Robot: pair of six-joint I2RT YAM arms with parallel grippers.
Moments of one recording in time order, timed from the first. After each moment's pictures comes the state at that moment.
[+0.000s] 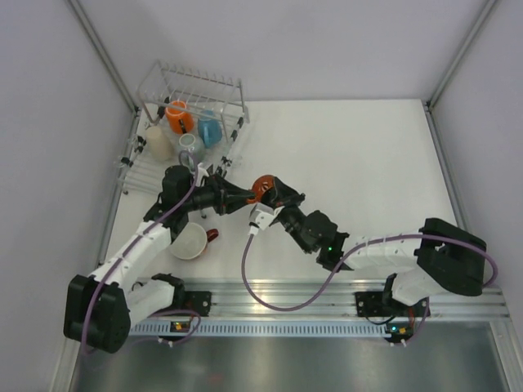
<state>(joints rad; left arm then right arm) -0.29 1.06 0.60 0.09 0.84 -1.53 1.17 1.41 0.60 0.95 0.50 -1.04</state>
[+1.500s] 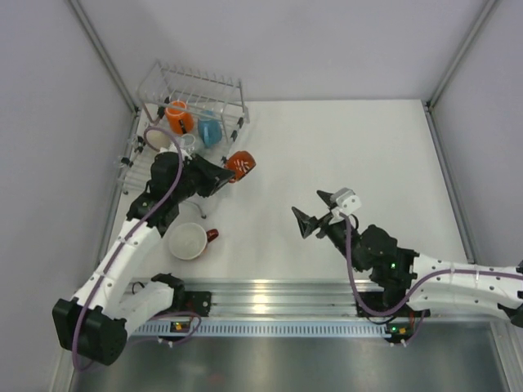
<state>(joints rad) -0.30 0.97 0.84 -0.27 0.30 -1.10 1.27 0.77 0.47 0.44 0.66 -0.12</state>
